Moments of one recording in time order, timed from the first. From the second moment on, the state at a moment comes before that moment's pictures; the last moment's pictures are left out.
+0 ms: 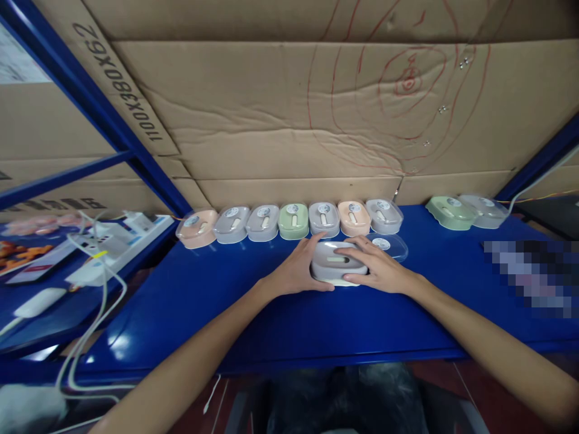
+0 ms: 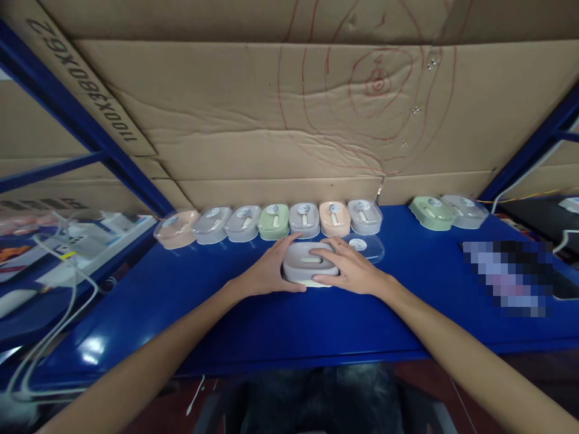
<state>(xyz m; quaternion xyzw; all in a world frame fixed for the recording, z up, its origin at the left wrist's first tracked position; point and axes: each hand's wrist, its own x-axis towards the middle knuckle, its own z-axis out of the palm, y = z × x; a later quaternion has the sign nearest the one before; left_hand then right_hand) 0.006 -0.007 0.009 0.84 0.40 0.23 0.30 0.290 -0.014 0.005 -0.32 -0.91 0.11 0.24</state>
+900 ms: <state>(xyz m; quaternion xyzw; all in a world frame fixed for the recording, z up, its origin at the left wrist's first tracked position) 0.006 -0.008 0.013 0.85 0.38 0.23 0.29 0.314 0.014 -0.020 -0.41 -0.67 0.30 0.53</state>
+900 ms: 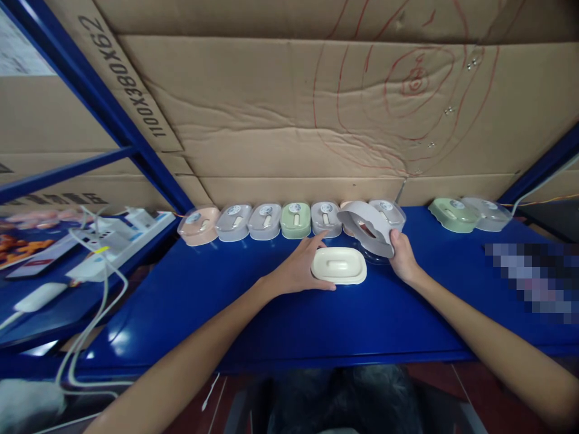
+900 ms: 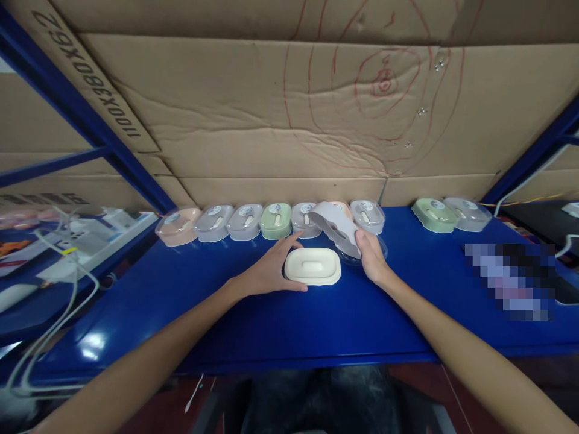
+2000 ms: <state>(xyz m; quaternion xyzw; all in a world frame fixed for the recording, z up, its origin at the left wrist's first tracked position) 0.008 -0.011 0.021 0.82 0.37 0.31 0.30 0.301 -0.009 0.000 -0.33 -0.86 0.11 0.37</state>
